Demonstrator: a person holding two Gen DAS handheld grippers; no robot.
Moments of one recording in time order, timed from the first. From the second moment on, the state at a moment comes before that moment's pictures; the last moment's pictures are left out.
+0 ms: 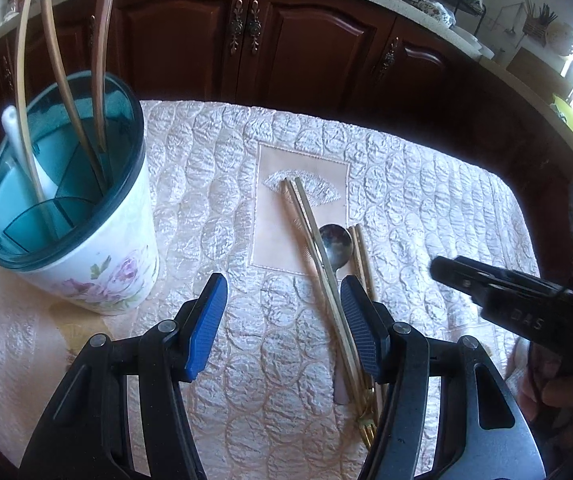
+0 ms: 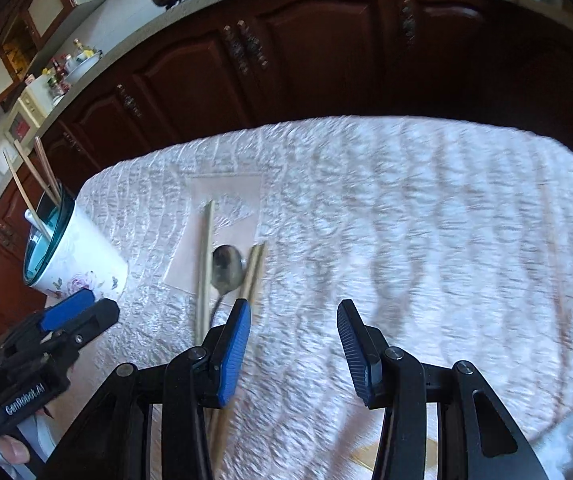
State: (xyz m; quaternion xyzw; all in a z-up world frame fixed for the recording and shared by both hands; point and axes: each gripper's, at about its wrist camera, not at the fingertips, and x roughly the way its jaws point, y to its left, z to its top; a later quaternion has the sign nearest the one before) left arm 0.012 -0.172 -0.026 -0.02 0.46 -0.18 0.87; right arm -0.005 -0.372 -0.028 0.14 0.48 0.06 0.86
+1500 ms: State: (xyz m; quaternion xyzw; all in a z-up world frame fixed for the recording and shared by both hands) left arm 0.061 -0.196 -0.085 -0.02 0.53 -0.20 0.82; right arm 0.040 -0.341 -0.072 0.16 0.54 0.12 0.82
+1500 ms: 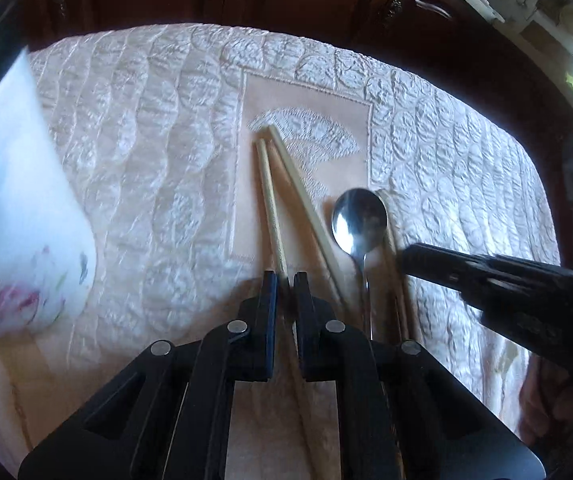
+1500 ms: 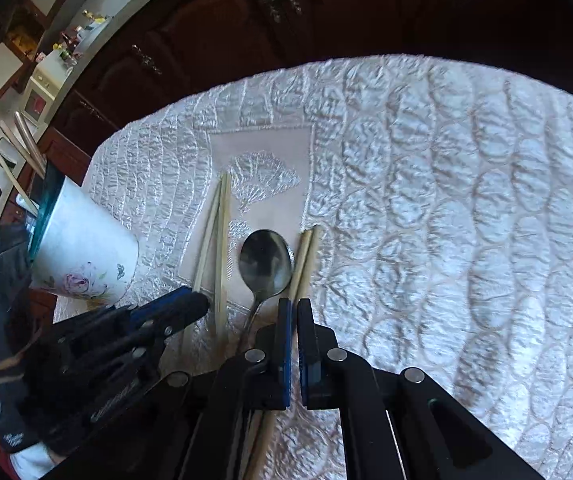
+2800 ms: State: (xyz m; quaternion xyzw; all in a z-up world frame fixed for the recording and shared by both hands) left arm 0.070 -0.213 -0.084 0.06 0.54 -0.20 0.82; right arm 0.032 -0.364 -0.078 0.12 0.57 0.09 0.81
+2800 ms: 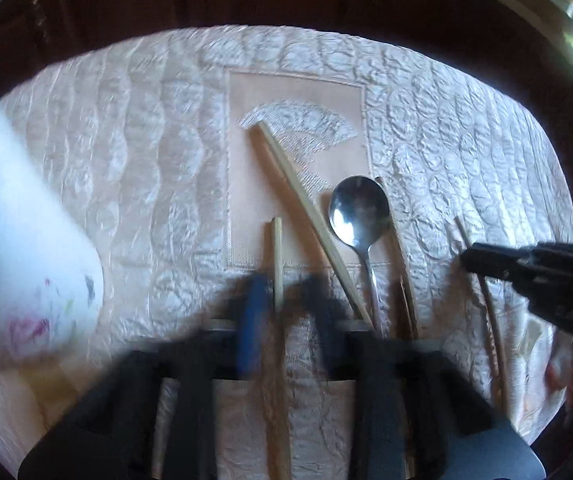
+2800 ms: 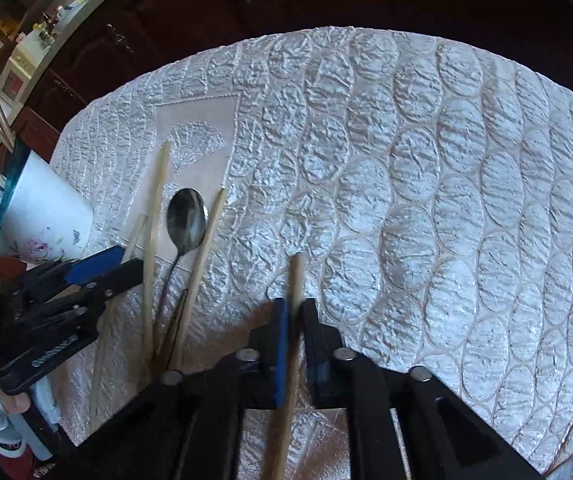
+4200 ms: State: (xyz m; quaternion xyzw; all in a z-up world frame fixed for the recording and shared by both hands) left arm -0.017 -0.021 0.194 -0.05 0.29 -0.19 0.94; right arm -0.019 -0.237 0.228 0.04 0.29 0.24 0.93
